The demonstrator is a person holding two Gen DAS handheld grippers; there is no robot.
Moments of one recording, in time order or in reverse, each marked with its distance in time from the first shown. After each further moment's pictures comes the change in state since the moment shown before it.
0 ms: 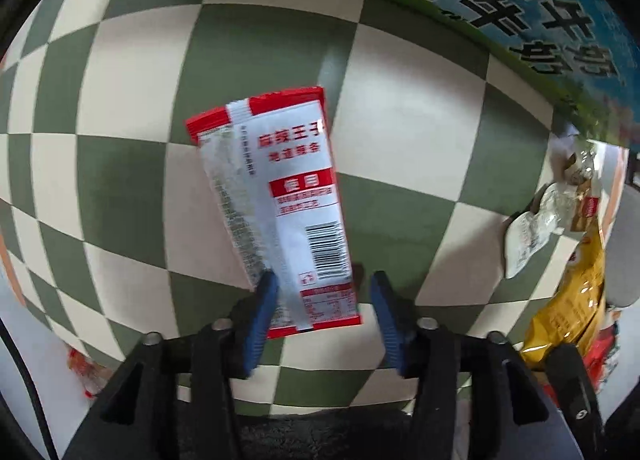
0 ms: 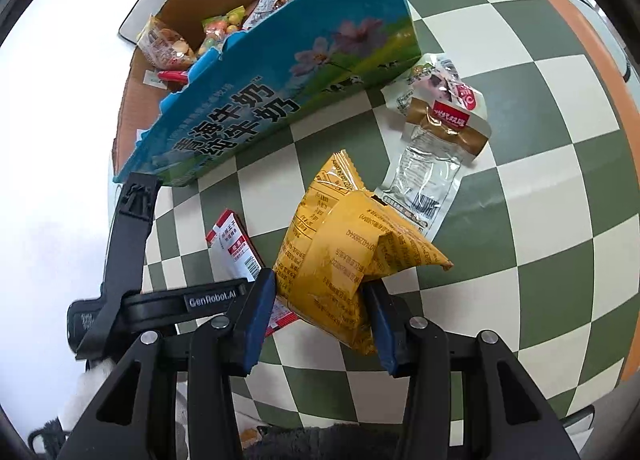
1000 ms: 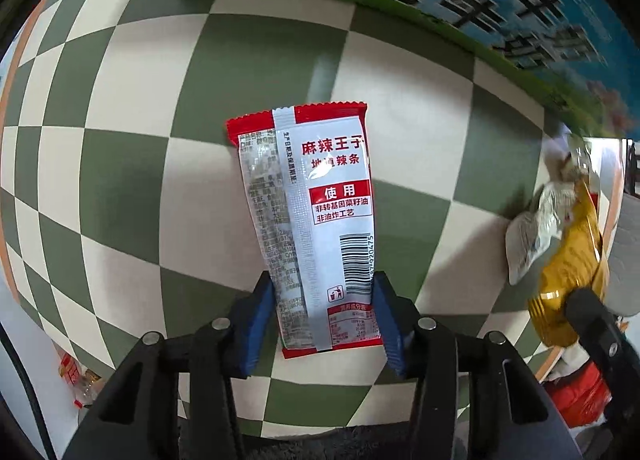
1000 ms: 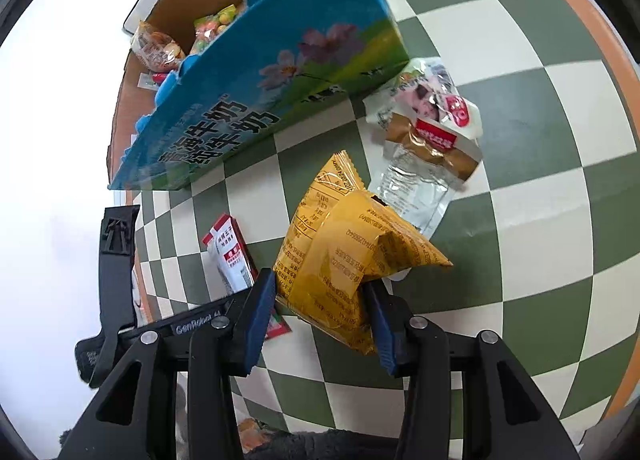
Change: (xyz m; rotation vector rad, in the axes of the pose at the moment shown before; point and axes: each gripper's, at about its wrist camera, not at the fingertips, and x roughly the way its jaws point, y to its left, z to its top) left arm 0.013 -0.063 -0.011 0.009 -0.134 0.022; right arm 0.009 -0.027 0.024 -0.030 0.043 0.035
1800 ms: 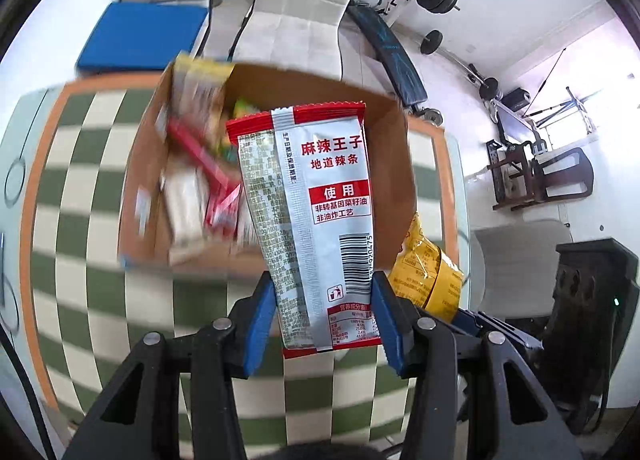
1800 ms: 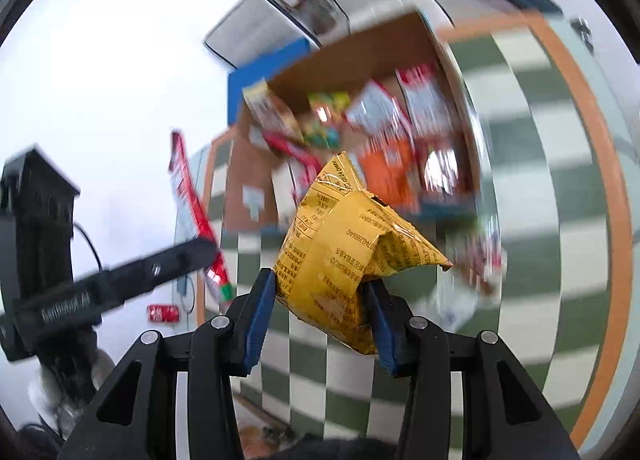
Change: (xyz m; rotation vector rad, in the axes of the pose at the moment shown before) left arm -0.241 -0.048 0.069 0.224 -0.369 -0.256; right arm -0.109 0.093 0.068 -0.206 -0.136 0.122
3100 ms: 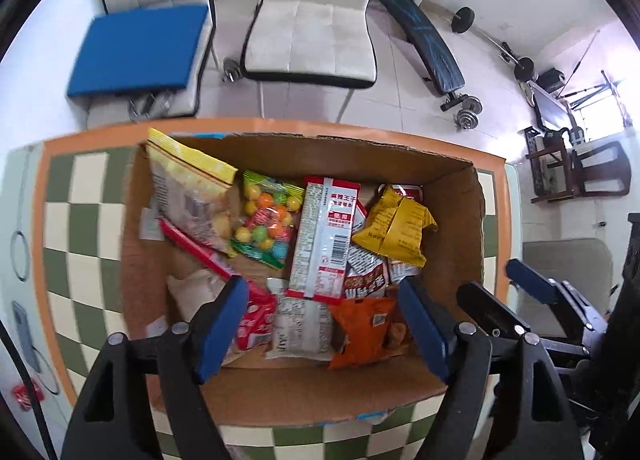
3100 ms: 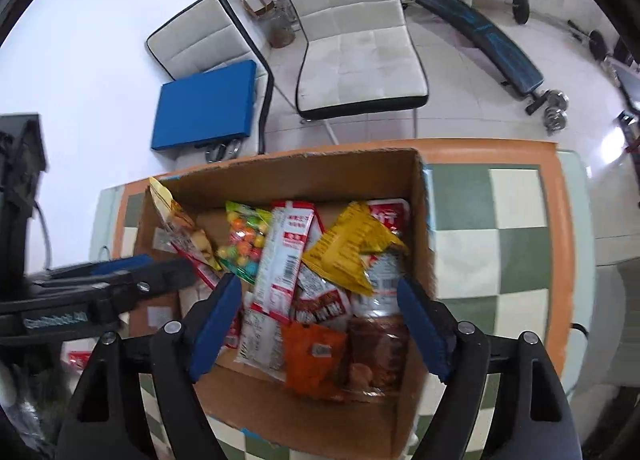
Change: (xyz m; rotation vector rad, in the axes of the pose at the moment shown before) left arm 0.047 0.030 0.112 0.045 0.096 0.148; right arm 0.072 -0.011 0.185 -0.105 -0.011 -0.324
